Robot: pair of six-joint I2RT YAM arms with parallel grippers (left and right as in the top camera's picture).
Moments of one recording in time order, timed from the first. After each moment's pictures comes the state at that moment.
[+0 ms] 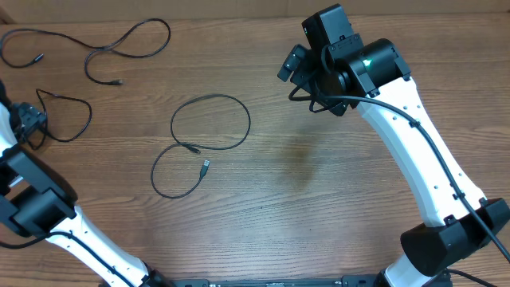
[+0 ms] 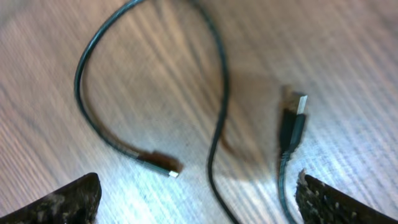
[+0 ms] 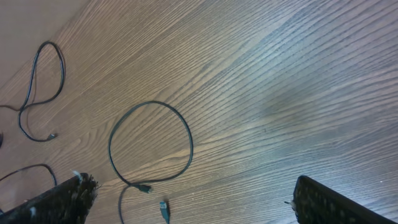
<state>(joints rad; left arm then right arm) 0.71 2.29 2.00 -0.99 -0.25 -0.30 0.45 1.80 1.94 -1.22 0.04 0.96</state>
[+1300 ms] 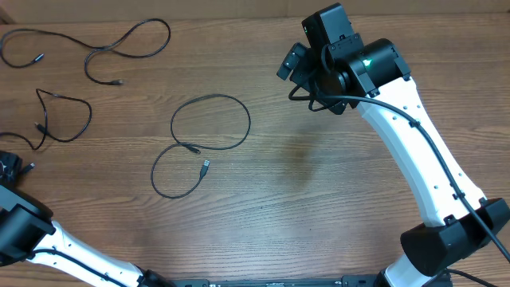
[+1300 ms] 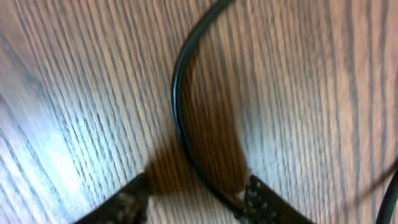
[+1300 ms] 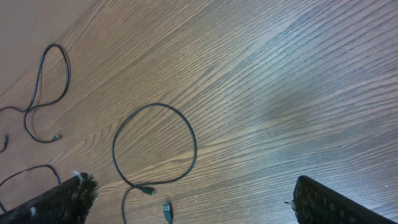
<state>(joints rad) 0.94 2.29 1.77 -0.78 -0.03 -0.44 0.45 1.80 1.94 -1.20 0.04 0.96</state>
